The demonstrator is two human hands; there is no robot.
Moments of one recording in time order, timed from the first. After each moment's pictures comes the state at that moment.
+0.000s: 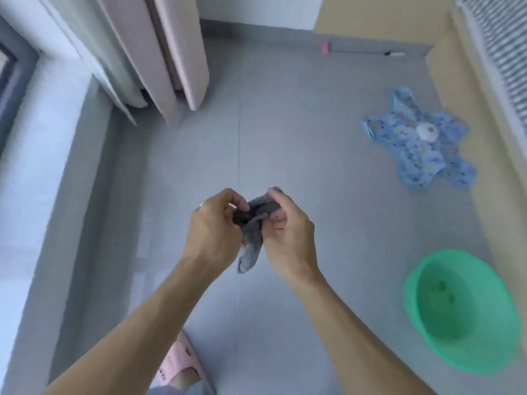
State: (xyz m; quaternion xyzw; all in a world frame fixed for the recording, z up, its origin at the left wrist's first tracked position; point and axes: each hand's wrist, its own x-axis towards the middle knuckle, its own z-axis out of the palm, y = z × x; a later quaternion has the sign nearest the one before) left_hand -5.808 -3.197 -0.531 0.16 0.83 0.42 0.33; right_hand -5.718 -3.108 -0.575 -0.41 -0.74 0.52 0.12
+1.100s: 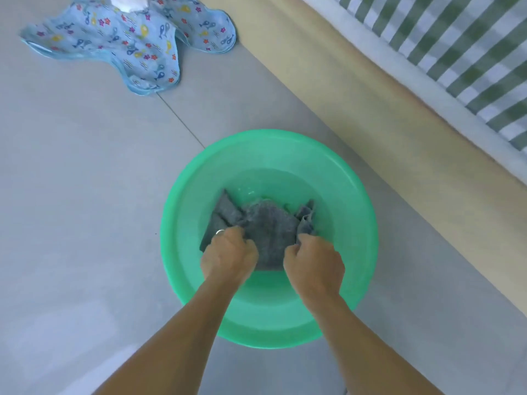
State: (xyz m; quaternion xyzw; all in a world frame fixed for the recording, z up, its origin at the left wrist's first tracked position) left_hand -5.249 -2.786 -0.936 0.44 0.83 0.01 0.36; right_hand -5.114 -2.784 -0.933 -0.77 -0.61 0.18 -0.02
